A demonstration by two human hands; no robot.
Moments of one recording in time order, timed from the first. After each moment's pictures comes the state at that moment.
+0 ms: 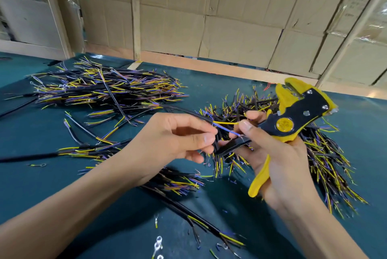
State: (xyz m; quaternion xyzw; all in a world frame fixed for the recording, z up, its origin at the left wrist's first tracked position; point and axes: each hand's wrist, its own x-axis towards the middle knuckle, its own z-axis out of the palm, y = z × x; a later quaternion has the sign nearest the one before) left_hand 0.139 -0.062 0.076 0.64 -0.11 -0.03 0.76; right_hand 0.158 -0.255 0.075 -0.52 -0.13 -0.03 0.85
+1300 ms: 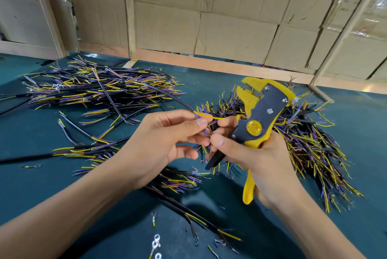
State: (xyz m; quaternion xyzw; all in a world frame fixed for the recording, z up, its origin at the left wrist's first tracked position) left_hand 0.137 -0.068 0.077 0.58 -0.08 -0.03 0.81; right_hand 0.154 -0.252 0.068 -0.62 -0.18 0.01 0.76
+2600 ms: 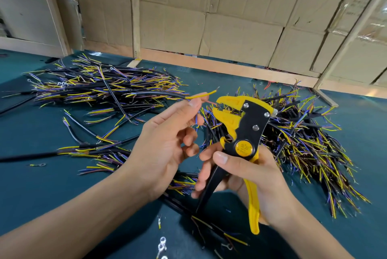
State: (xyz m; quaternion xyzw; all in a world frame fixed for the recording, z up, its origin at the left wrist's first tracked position) left_hand 0.134 -0.077 0.076 0.50 -0.03 0.06 0.87; right_hand 0.145 -0.244 0.058 -0.56 -0.22 0.22 0.77
